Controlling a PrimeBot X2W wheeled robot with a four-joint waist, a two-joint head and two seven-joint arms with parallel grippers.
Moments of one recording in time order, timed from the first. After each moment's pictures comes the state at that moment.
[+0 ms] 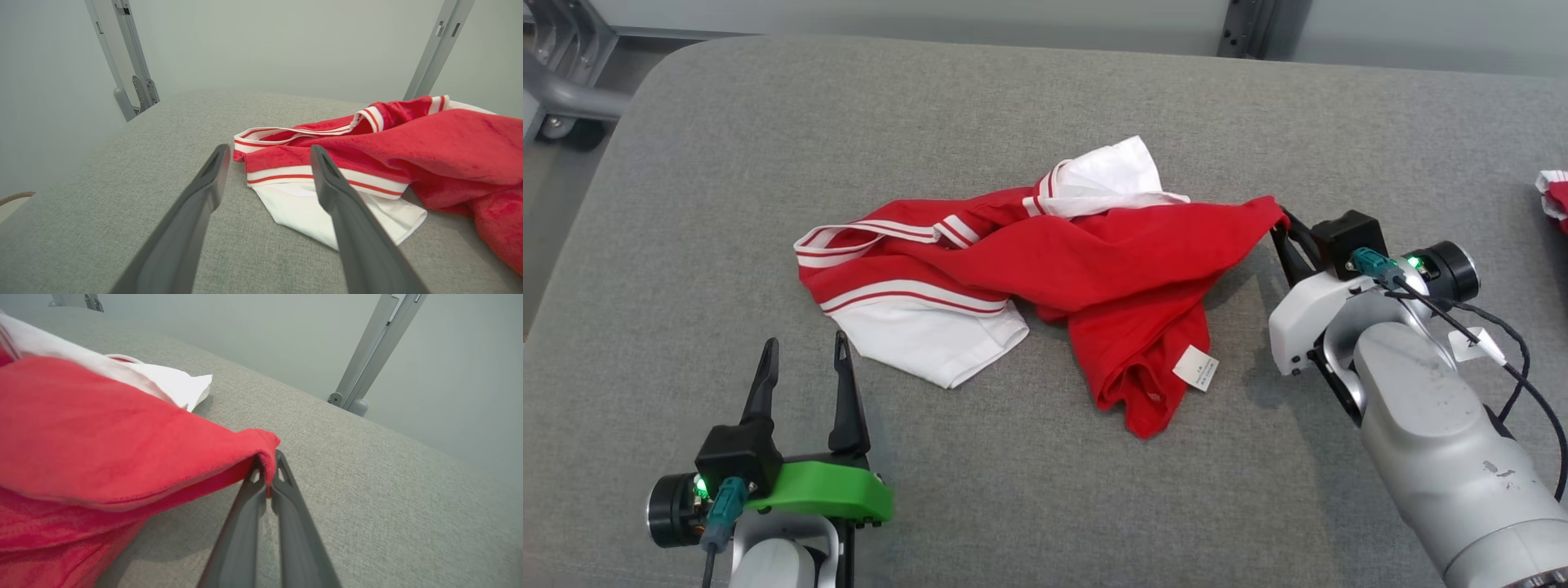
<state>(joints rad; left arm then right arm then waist) -0.13 0.06 -0.14 0.22 -0.23 0.09 -0.26 -0.71 -0.15 0.24 0.91 -0.01 0.13 -0.26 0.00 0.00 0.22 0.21</state>
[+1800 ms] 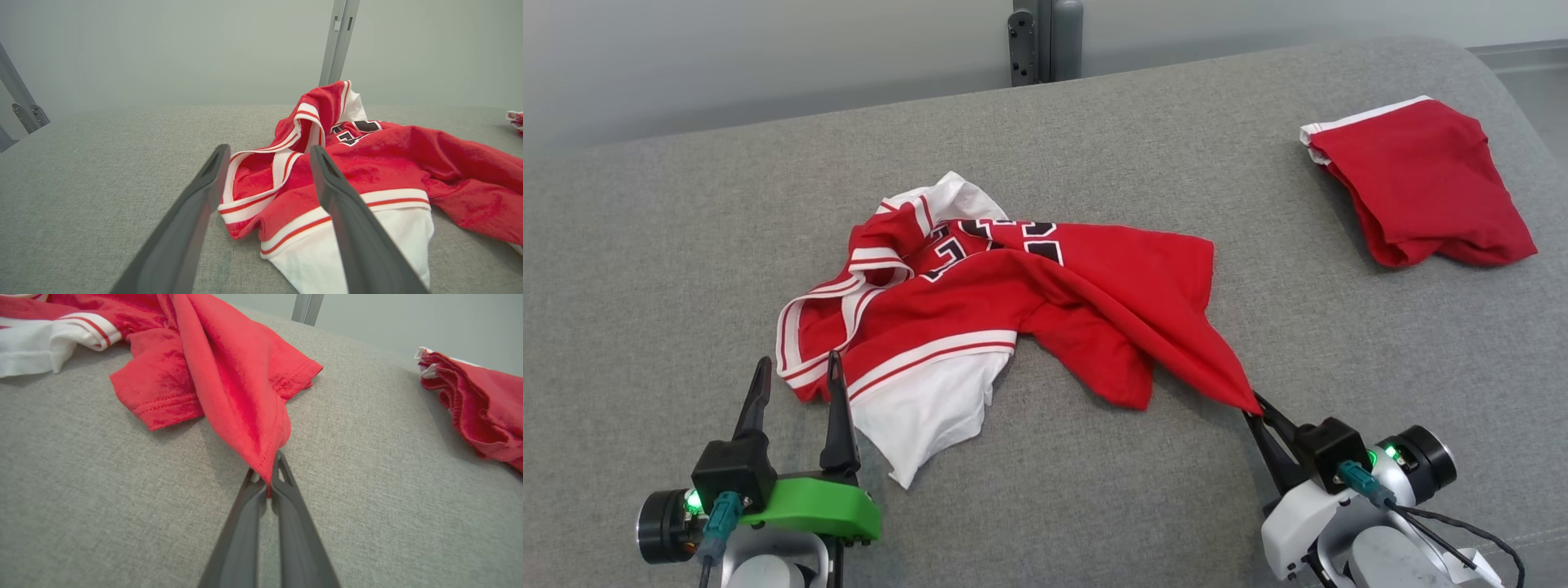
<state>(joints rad) -0.10 0.07 -0.13 0.24 -0.21 0.07 -0.26 -0.19 -0.17 0.28 0.47 -0.03 0.13 -0.26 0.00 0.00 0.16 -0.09</state>
